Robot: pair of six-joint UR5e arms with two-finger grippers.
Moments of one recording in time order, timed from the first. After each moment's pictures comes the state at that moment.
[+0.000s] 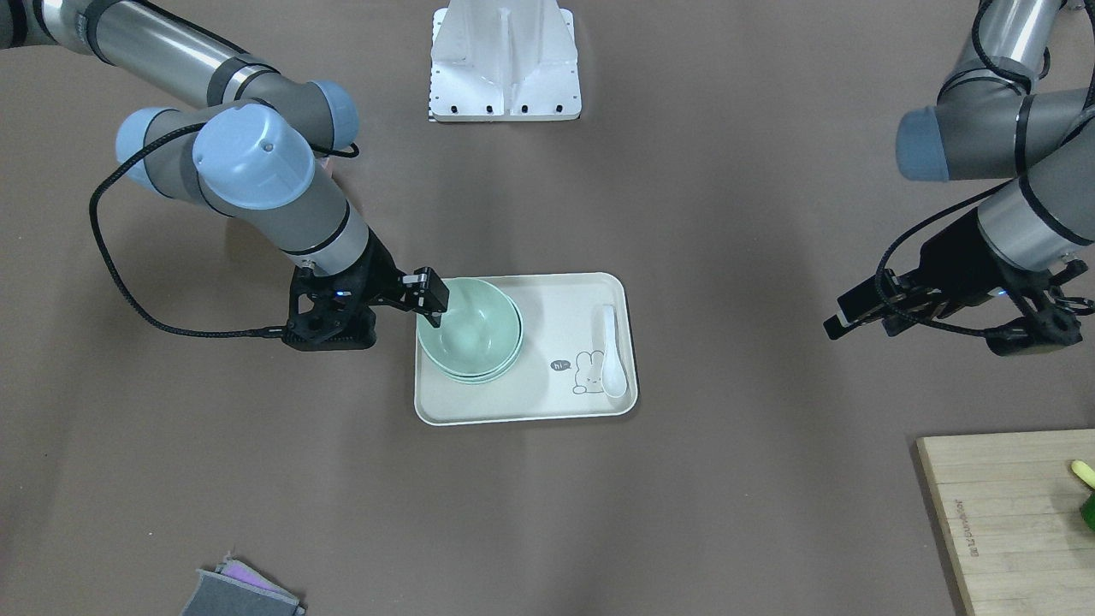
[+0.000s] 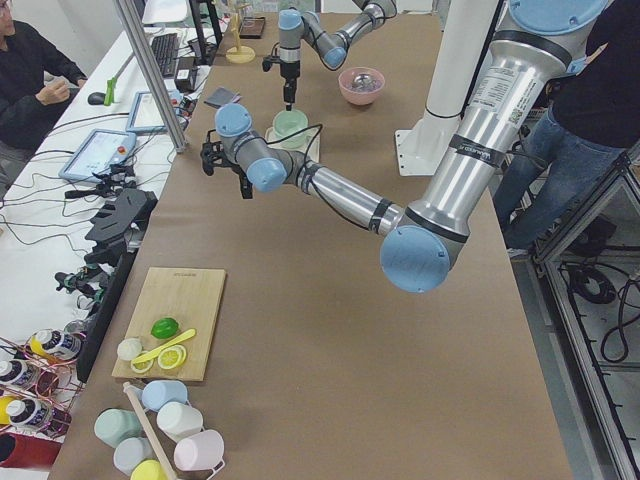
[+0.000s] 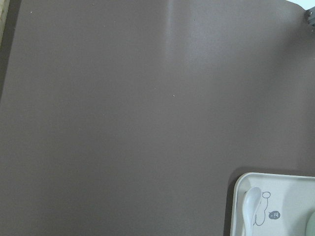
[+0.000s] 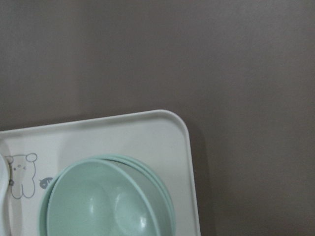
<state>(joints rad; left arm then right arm) -1.16 -1.99 -1.58 -1.97 -2.44 -1.03 0.80 -0.90 1.55 -1.36 2.16 1.19</state>
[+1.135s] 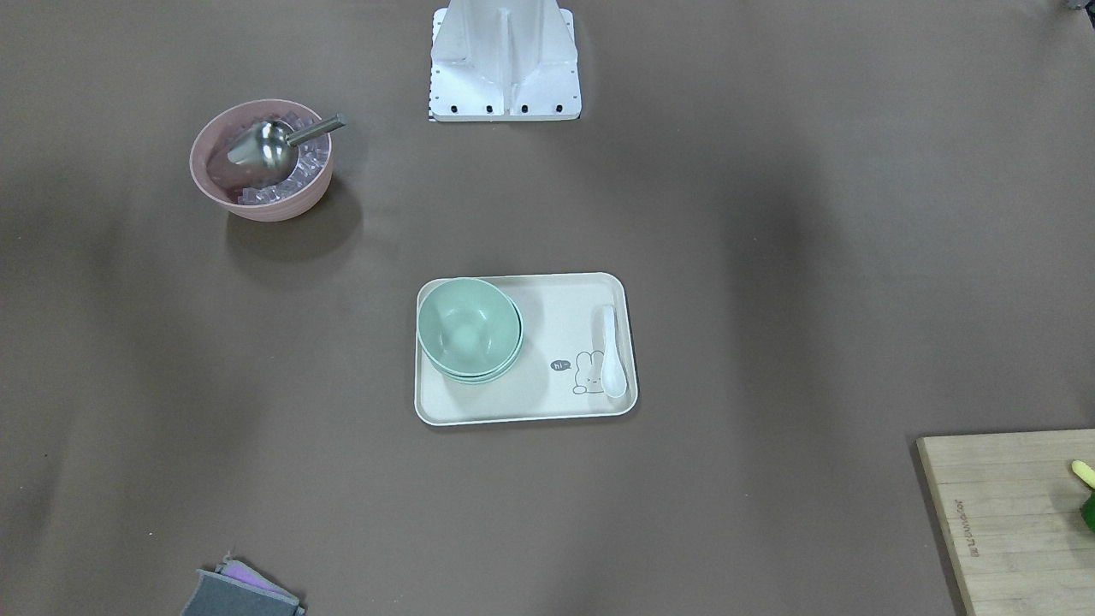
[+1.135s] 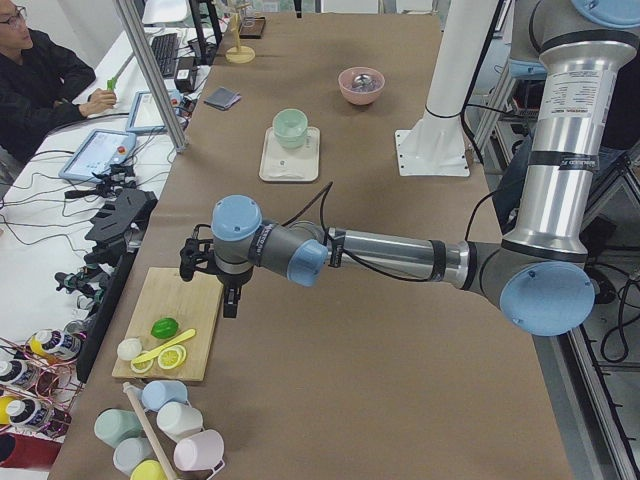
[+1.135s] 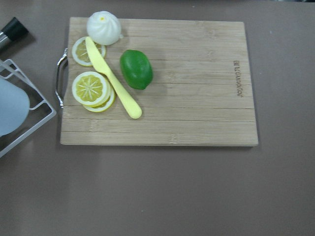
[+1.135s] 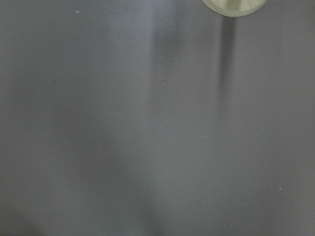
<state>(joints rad) -1.55 -1.65 -1.58 -1.84 -2.38 -0.34 1.37 -1.37 1.89 -2.01 2.24 0.15</state>
